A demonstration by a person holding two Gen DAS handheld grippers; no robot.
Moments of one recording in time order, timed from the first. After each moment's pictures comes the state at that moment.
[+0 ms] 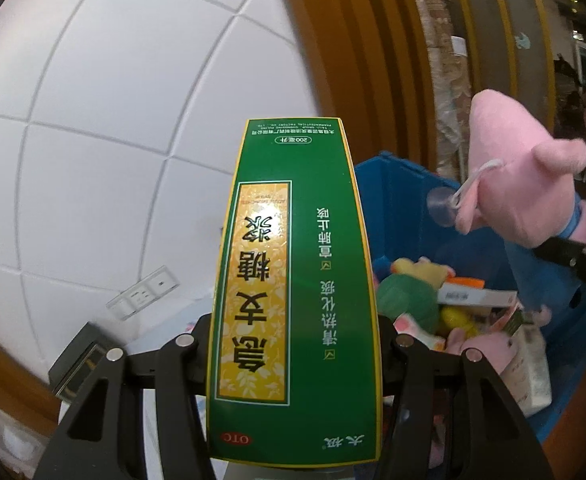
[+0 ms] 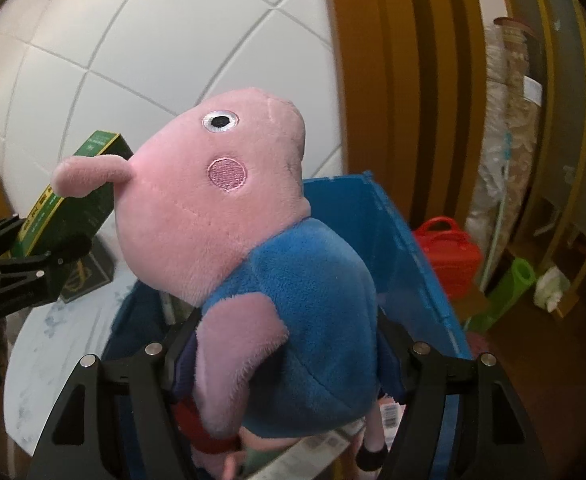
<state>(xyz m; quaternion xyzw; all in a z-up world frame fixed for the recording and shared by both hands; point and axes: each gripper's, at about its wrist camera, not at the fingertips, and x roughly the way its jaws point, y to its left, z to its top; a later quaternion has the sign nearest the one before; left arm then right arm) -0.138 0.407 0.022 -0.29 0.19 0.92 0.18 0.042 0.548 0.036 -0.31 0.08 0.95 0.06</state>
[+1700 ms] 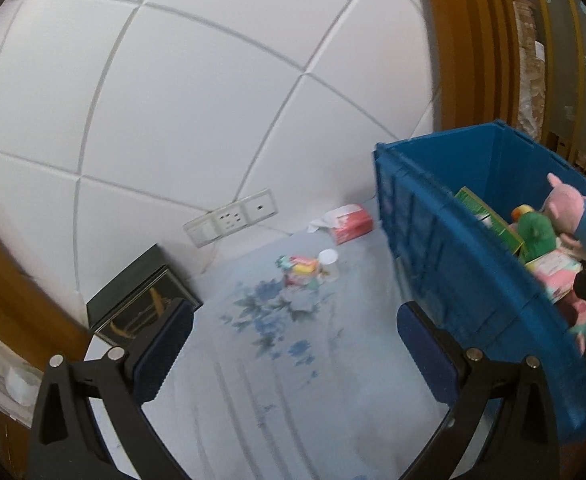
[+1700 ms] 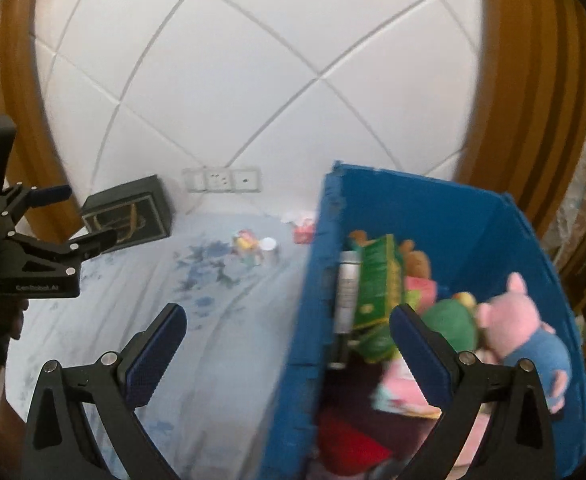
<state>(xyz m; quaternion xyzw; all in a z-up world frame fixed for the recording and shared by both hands) -0.172 0.130 -0.027 -0.34 0.15 0.92 0.07 -0.061 0.293 0.010 -0.36 -0.01 0.93 -0.03</state>
